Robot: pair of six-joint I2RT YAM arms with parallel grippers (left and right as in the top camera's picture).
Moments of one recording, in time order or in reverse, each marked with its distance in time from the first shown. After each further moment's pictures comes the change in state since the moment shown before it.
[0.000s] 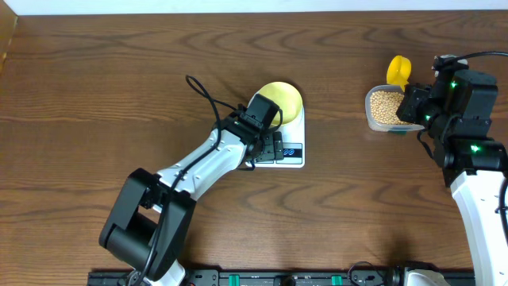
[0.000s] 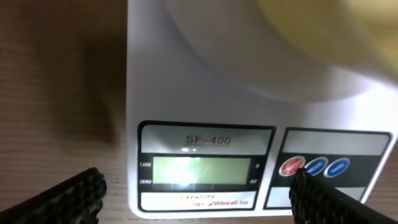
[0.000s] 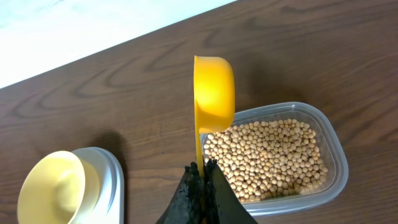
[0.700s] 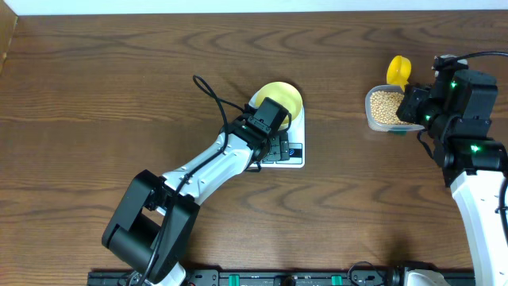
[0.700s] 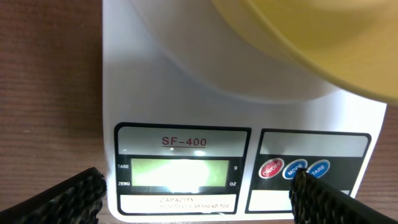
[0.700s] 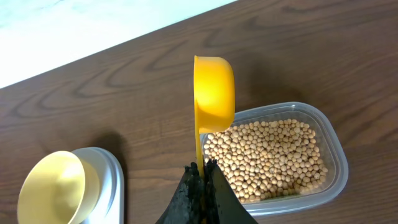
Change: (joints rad) left arm -0.050 0.000 0.000 0.027 -0.056 -0.026; right arm 0.000 0.000 0.000 0.000 0.000 0.000
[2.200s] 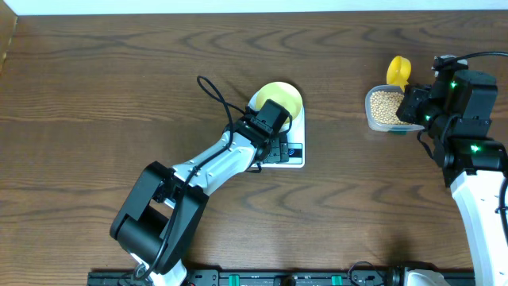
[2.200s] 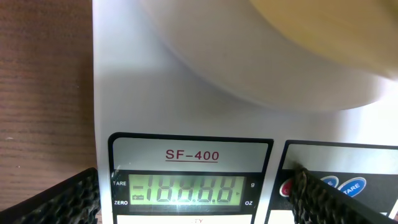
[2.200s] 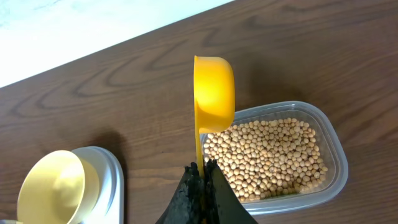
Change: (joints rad) left arm -0.001 0.058 0.000 0.017 -0.010 0.000; right arm 0.000 0.000 0.000 -0.003 0.000 0.000
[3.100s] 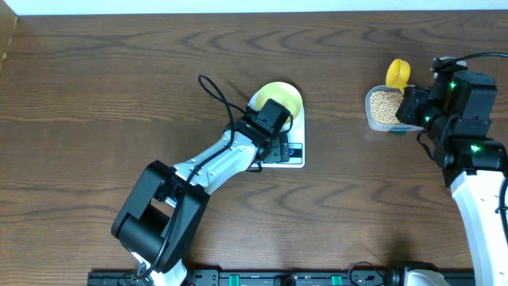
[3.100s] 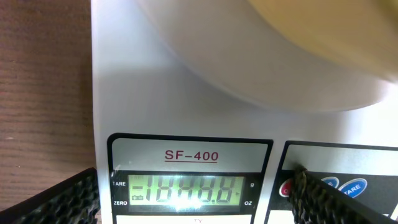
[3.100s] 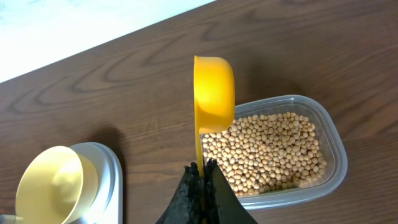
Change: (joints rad) left arm 0.000 0.013 0.012 -0.015 -0.004 0.000; right arm 0.000 0.000 0.000 -0.019 0.000 0.000
